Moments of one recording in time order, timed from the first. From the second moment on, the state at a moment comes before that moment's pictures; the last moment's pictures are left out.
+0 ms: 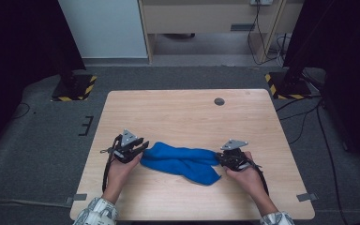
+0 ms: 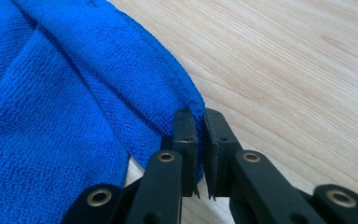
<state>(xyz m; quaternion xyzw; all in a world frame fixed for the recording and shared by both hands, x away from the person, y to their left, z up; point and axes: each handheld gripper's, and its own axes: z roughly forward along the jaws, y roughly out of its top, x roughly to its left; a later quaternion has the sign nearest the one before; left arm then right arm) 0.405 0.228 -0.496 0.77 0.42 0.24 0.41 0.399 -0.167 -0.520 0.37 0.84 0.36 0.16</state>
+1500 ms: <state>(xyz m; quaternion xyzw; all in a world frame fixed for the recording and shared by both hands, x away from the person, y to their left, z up) 0.416 0.207 -0.501 0.80 0.40 0.23 0.39 0.413 -0.183 -0.503 0.42 0.80 0.39 0.20</state>
